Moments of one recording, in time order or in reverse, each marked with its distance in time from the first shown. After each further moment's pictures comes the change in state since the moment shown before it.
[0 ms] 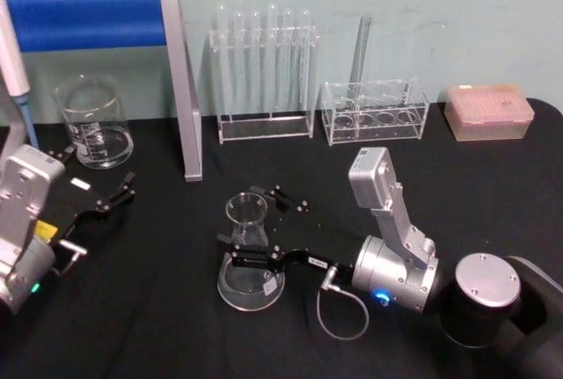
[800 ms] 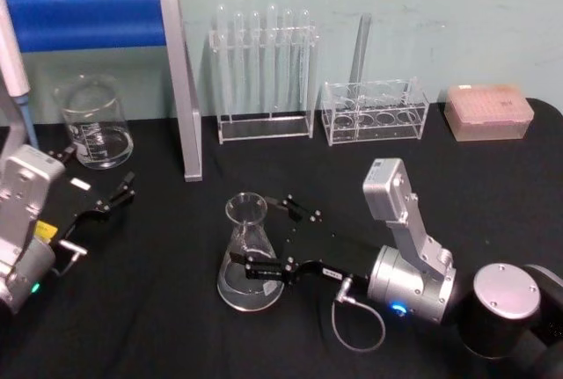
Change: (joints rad) left arm 0.000 0.000 0.000 0.000 0.000 0.000 0.000; right arm -0.051 0.051 0.015 -0.070 -0.009 0.012 -0.005
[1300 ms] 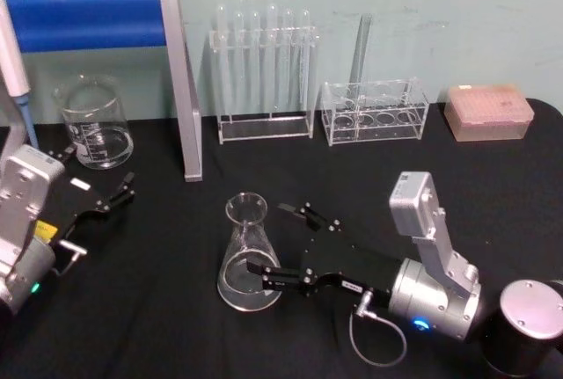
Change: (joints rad) left arm 0.000 0.000 0.000 0.000 0.000 0.000 0.000; right arm -0.075 0.056 0.031 -0.089 0.011 -0.014 -0.011
